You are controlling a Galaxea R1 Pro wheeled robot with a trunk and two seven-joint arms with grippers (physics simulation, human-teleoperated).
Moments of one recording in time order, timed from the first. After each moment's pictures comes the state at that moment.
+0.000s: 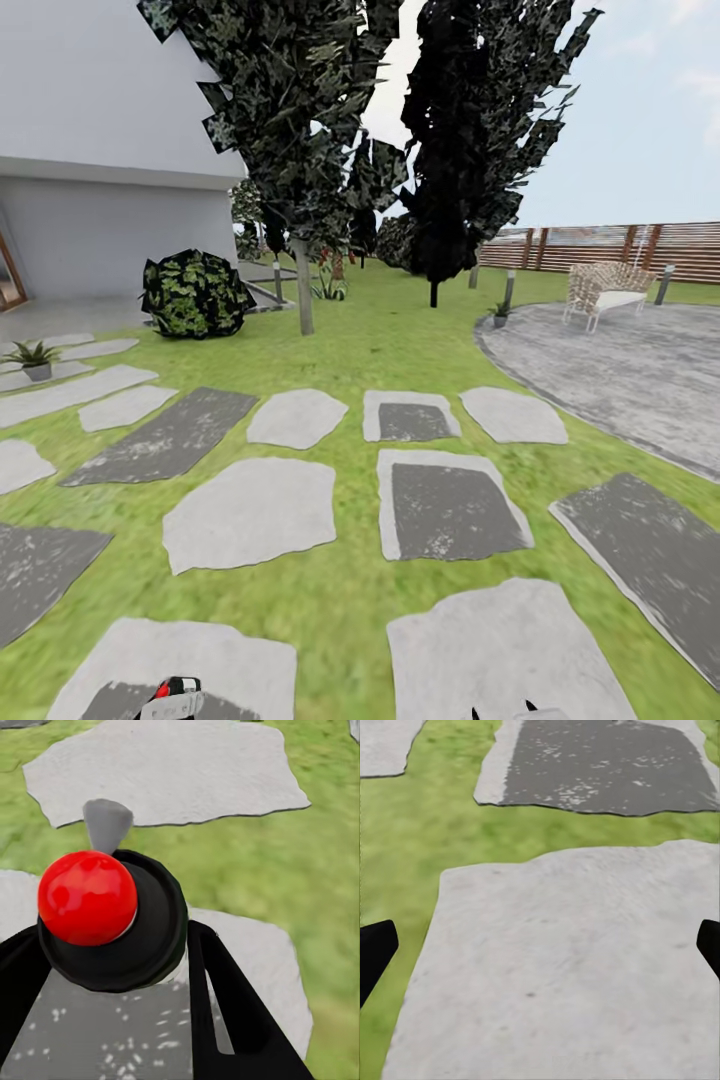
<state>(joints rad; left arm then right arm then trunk) -0.20 0.06 0.34 -0.36 -0.13 -0.55 -0.13 -0.23 -0.04 0.05 -0.21 0.02 -0.66 0.02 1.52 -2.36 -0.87</state>
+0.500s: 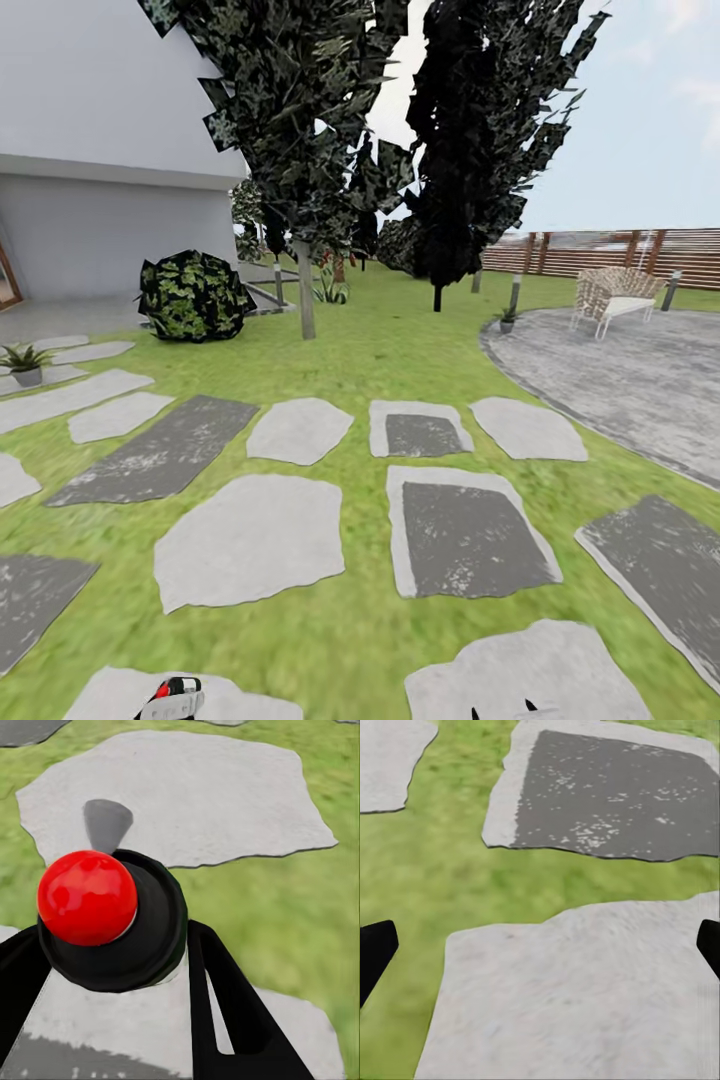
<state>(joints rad) -0.20 0.06 0.34 -0.36 -0.13 -0.55 -0.13 -0.23 -0.04 0.05 -0.21 0.03 -0.66 0.02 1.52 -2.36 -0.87</state>
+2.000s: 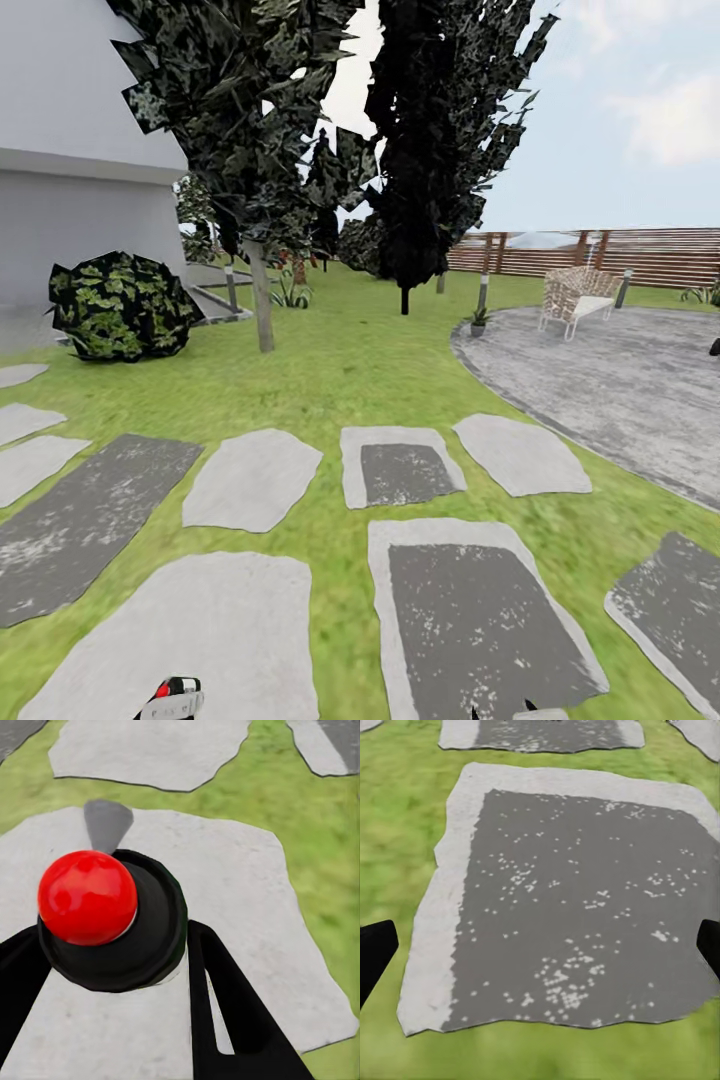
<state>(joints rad) -0.20 0.06 0.34 -0.36 -0.13 -0.54 -0.13 -0.23 -0.04 0.05 -0.21 0.02 -0.66 0.02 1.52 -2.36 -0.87</state>
